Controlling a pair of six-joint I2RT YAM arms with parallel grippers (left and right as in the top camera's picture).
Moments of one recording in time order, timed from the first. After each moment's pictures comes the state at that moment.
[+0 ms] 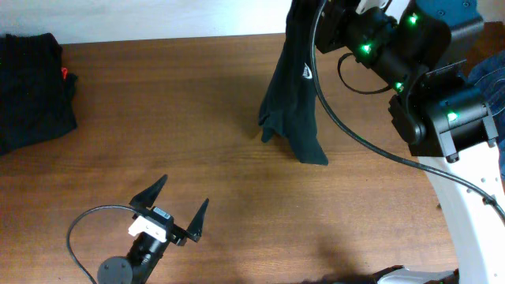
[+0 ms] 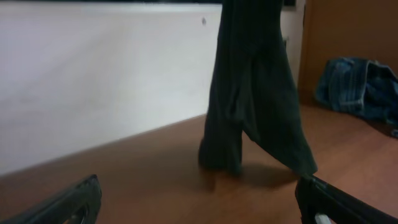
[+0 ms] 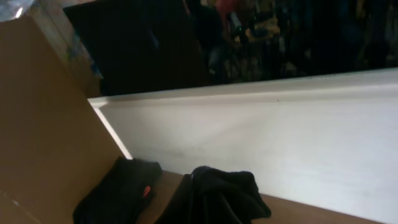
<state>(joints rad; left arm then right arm) 0.01 0.01 0.01 0.11 0.57 0.00 0.31 1.48 1.91 -0.47 -0.27 0.32</state>
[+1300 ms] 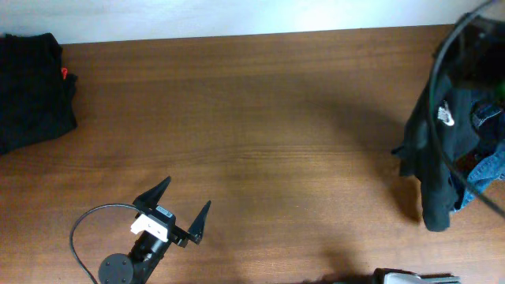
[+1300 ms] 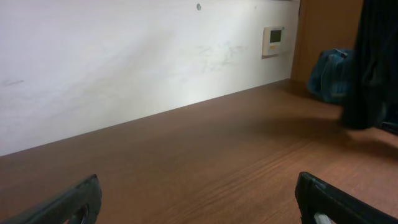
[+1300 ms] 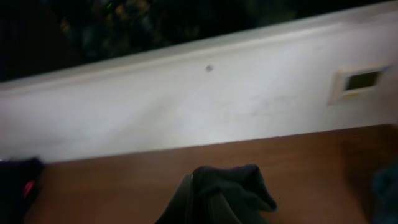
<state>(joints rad) 0.01 0.01 0.01 0.06 0.60 -0.01 -0.17 1.41 2.23 -1.15 -0.28 0.13</state>
